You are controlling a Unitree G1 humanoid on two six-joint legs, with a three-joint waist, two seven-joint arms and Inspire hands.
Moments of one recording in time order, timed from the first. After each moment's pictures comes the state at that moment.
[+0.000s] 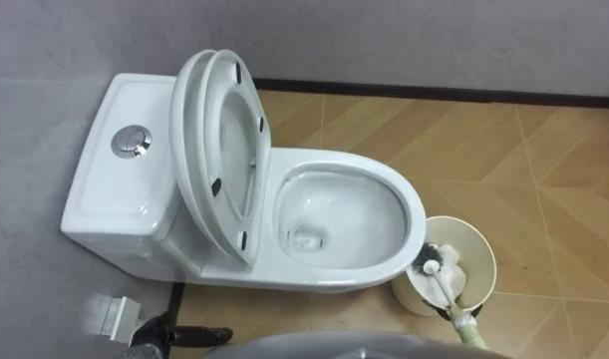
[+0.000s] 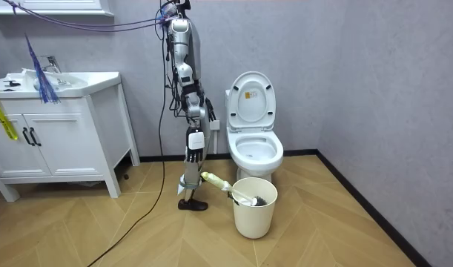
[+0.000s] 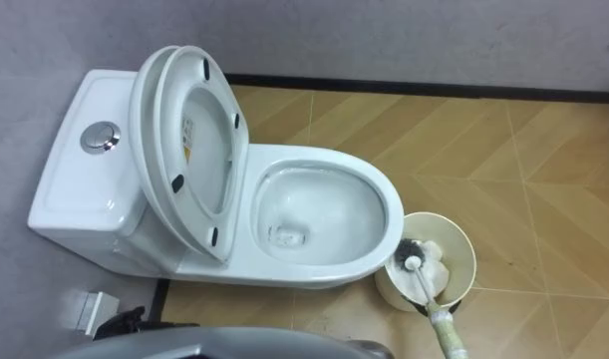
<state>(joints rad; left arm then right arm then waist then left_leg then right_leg) 0.14 0.19 0.08 1.08 0.04 0.12 -0.01 0.12 -0.21 0.05 1.23 -0.34 0.25 0.15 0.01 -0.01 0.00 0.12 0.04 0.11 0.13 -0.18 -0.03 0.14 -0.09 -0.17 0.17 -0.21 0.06</state>
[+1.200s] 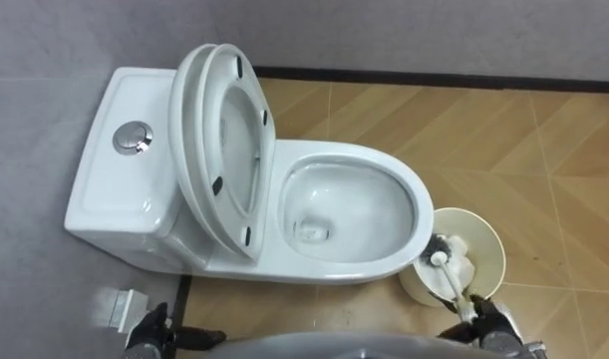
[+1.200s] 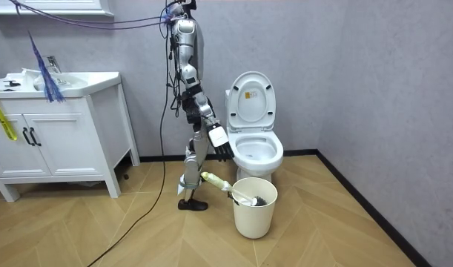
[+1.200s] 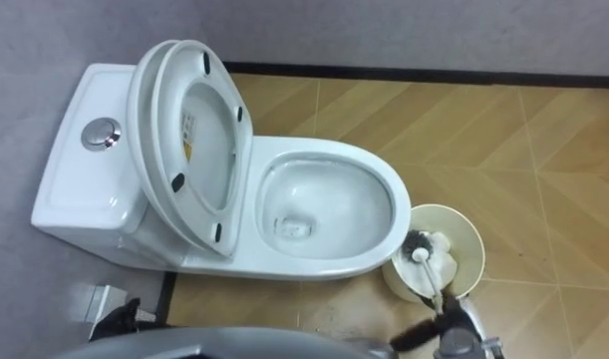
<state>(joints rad) 0.19 0.19 0.06 1.02 0.12 0.04 0.05 0.09 -0.21 -0.03 1.07 -0.23 0.03 -0.23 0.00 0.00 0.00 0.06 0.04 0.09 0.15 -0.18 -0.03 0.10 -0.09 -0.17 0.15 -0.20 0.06</state>
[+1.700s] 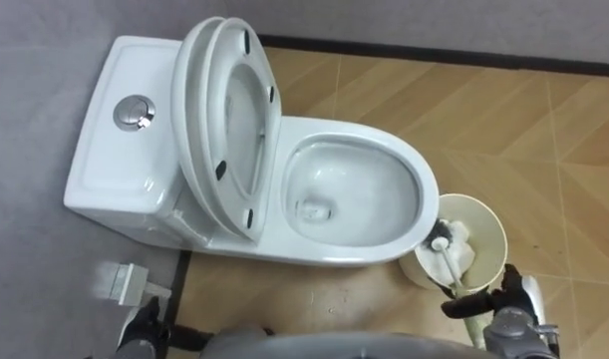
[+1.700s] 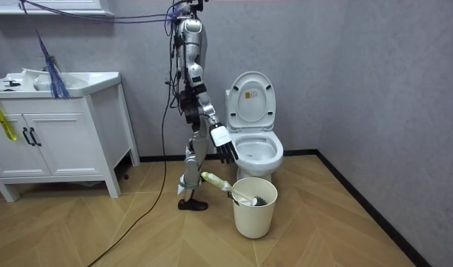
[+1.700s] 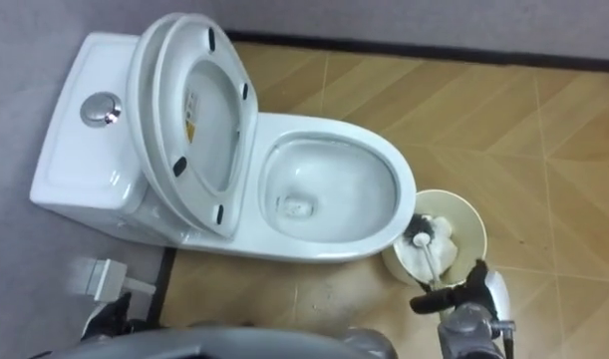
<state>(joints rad) 0.15 0.20 0.05 1.03 0.12 0.01 0.08 0.00 -0.22 -0.07 1.18 -0.14 -0.04 -0.40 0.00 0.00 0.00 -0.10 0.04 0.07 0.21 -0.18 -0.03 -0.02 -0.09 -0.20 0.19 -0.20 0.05</state>
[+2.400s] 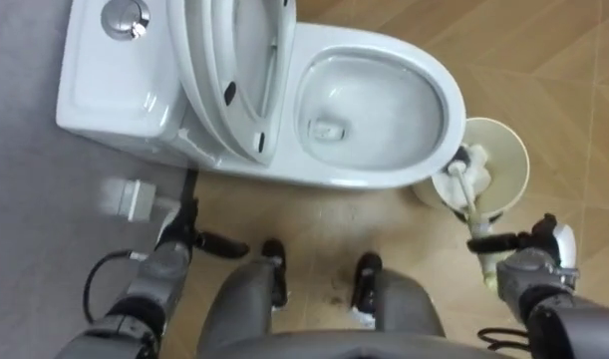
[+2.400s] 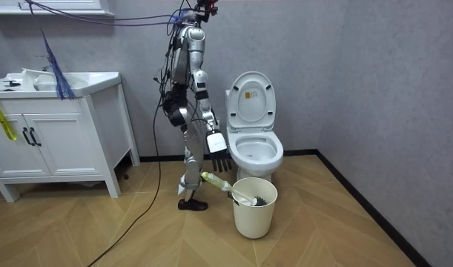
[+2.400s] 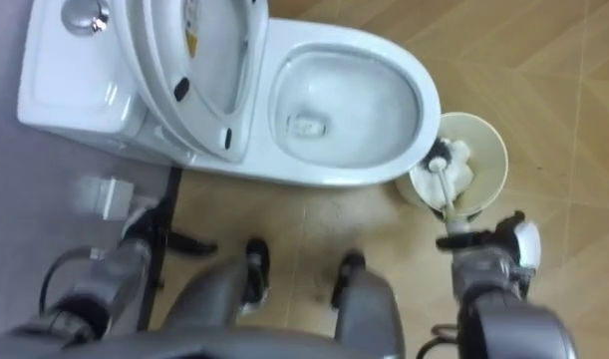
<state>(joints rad) -0.20 0.18 -0.15 1.04 0.05 -0.01 0.09 -0.30 -0.33 -0.03 1.36 0.05 -0.04 -0.48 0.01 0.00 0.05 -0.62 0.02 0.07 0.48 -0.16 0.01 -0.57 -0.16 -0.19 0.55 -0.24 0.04</state>
